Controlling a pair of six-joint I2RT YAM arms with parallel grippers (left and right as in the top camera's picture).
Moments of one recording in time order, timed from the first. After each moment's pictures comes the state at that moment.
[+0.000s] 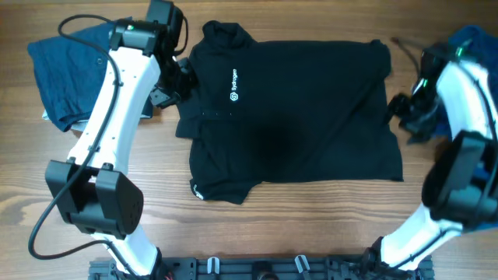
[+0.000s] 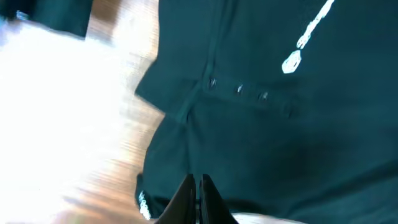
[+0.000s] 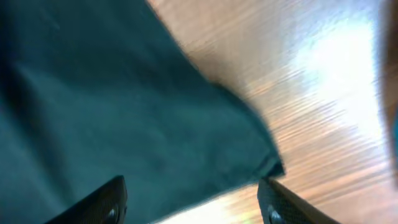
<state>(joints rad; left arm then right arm) -0.21 1.88 1.82 -1.39 0.06 -0.64 -0.27 1.89 1.40 -1.21 -0.02 0.33</state>
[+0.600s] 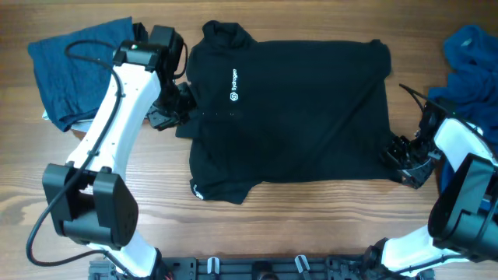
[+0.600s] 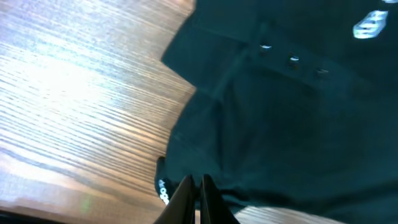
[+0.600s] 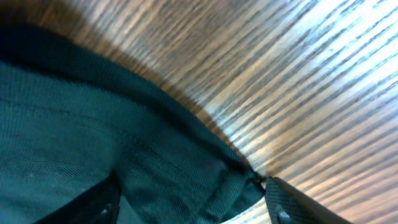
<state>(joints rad) -0.19 1.81 1.57 -1.33 0.06 -0.64 -0.39 1.75 0.95 -0.87 -0.02 0.43</state>
